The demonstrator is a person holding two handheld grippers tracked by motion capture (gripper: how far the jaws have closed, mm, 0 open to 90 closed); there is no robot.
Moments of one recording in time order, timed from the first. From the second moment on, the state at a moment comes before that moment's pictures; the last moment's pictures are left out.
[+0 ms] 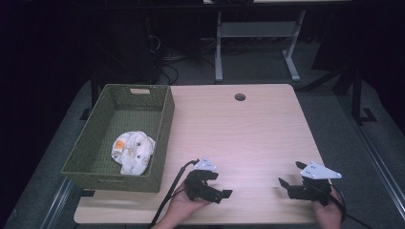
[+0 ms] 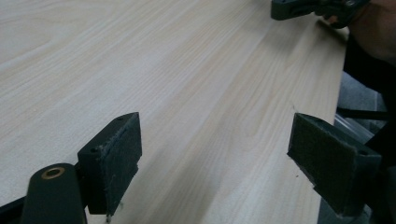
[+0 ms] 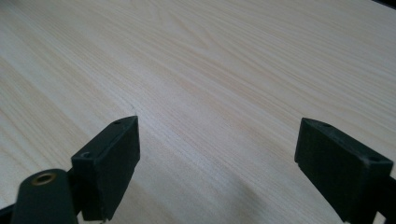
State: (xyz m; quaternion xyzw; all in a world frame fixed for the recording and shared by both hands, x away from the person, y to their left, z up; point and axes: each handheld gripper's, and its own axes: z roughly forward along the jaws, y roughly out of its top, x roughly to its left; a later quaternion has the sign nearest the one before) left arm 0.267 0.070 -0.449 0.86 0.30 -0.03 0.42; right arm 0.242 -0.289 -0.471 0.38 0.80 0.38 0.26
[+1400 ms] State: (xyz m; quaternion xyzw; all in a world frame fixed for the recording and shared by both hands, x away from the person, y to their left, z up) left arm 0.347 0.130 -0.325 0.87 0.29 -0.08 0.39; right arm 0.239 -0.283 -0.469 0.38 0.80 0.38 0.26
